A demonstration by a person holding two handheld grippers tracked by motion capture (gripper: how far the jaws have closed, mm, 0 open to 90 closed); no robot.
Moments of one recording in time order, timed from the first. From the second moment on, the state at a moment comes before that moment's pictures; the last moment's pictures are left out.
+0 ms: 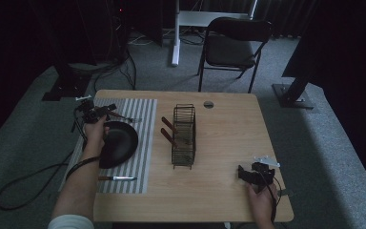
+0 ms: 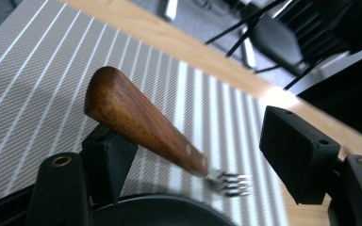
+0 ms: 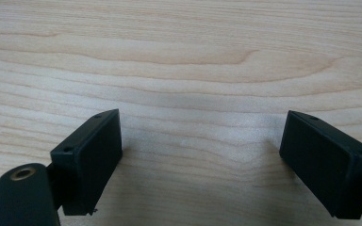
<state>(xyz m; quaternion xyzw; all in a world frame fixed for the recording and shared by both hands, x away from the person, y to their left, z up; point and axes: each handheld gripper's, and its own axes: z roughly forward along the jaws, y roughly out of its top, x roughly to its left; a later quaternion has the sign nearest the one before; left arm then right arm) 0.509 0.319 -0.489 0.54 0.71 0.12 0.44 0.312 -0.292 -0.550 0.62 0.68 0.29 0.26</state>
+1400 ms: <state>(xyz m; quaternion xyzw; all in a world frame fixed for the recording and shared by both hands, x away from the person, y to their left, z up) 0.507 0.309 -0.498 0.58 0.70 0.20 0.36 0.312 -0.292 -0.550 0.62 0.68 0.30 0.26</state>
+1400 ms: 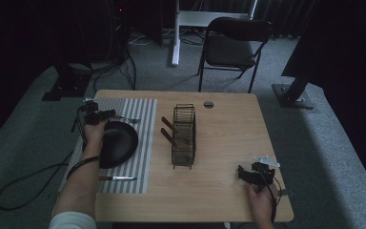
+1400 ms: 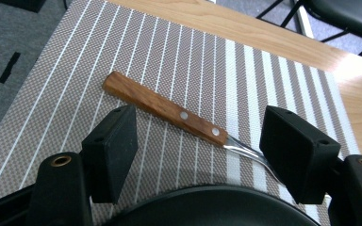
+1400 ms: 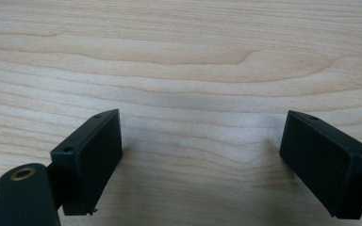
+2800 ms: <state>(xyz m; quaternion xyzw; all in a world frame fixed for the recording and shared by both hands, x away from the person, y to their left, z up) 0.569 0.315 -0.502 0.65 0.67 0.20 0.28 0.313 -0.292 -0.550 0.62 0.68 0.30 0.26</state>
